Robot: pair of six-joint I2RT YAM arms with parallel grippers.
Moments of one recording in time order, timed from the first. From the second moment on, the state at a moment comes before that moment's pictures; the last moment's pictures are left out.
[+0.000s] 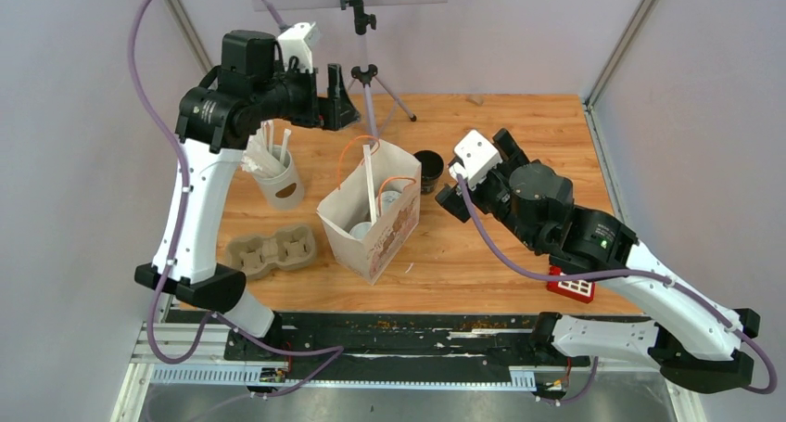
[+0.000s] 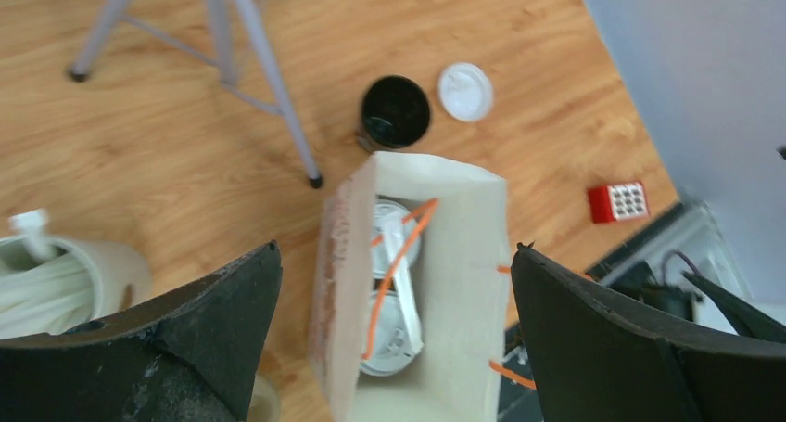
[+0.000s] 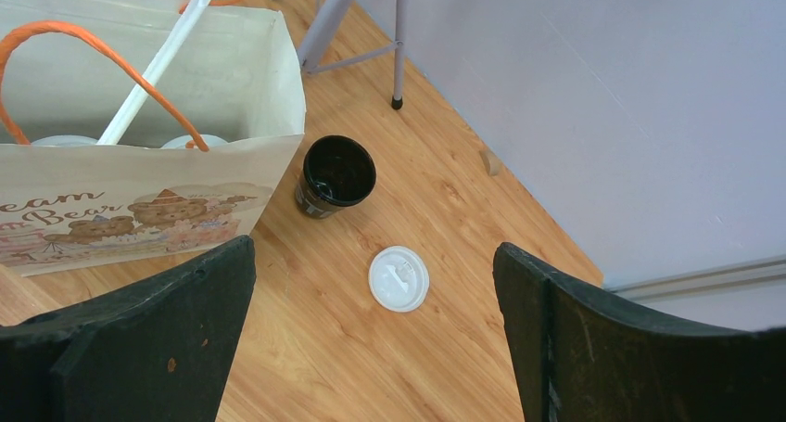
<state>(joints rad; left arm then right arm) -0.36 1.58 2.23 -1.20 0.40 -0.20 1.05 1.00 1.39 -0.64 0.50 -0.38</state>
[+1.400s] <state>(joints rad) -0.14 1.72 1.71 -0.84 -0.19 -0.10 1.05 0.92 1.32 -0.63 0.57 -0.39</state>
